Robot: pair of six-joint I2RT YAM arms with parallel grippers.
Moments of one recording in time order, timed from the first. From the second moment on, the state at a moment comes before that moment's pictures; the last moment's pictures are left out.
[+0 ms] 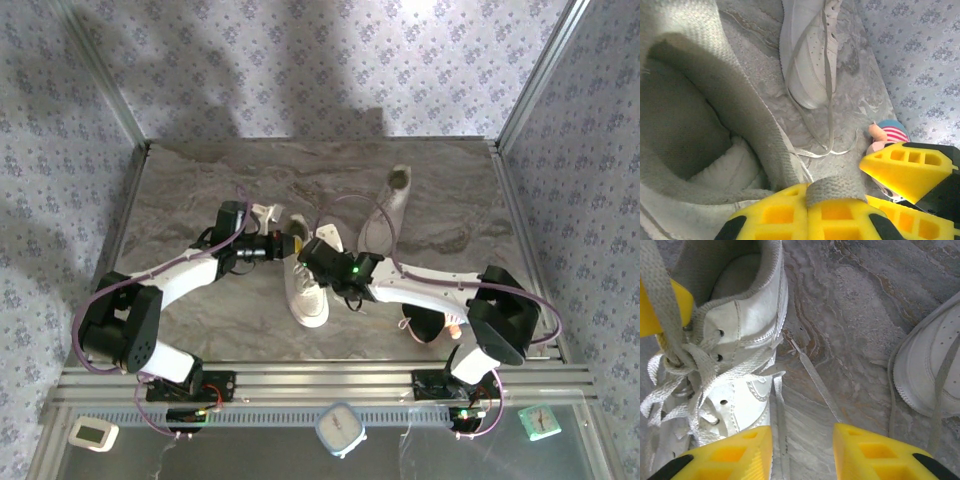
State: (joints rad) left arm -0.42 1.46 0.73 0.09 0.71 -0.54; right arm 1.03 1.57 1.06 -0.47 0.49 0.52
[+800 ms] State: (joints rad) left arm -0.41 1.49 0.75 0.11 0.71 -0.67; right arm 1.25 1.83 1.35 -0.58 0.68 0.56
